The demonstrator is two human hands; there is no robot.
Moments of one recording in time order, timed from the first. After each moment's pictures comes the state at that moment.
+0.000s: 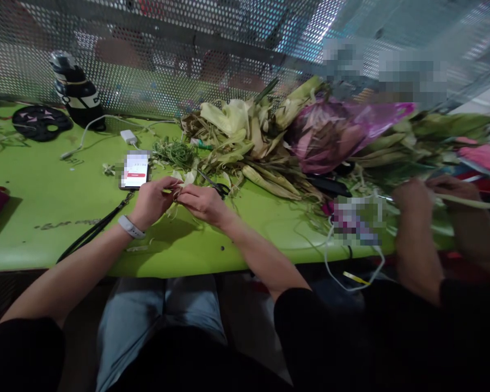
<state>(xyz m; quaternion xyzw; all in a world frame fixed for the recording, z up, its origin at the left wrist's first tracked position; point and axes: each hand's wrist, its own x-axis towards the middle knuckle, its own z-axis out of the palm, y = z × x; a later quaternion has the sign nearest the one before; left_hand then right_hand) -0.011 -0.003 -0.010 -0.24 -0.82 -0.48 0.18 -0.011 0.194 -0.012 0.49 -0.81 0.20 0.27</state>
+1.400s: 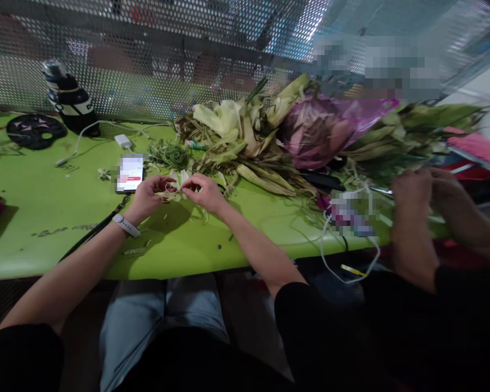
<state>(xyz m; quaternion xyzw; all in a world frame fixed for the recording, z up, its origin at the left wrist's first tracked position) -0.028 -0.005 -0.011 -0.16 -0.74 -0.65 -0.01 -0.032 0.202 -0.009 0.27 -0.84 0.46 0.12</state>
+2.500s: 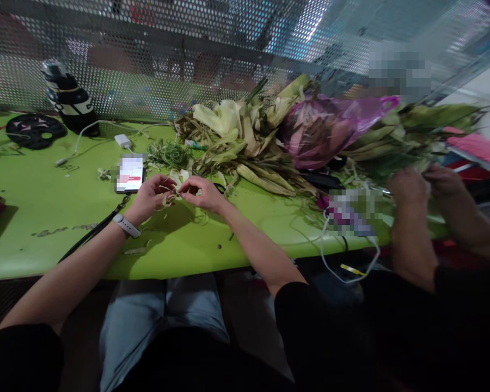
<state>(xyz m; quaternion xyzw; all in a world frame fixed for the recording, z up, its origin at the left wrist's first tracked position) -0.027 -0.003 -0.013 -0.17 -0.71 -0.68 -0.03 -0.033 0.206 -0.007 0.31 -0.83 0.46 0.06</state>
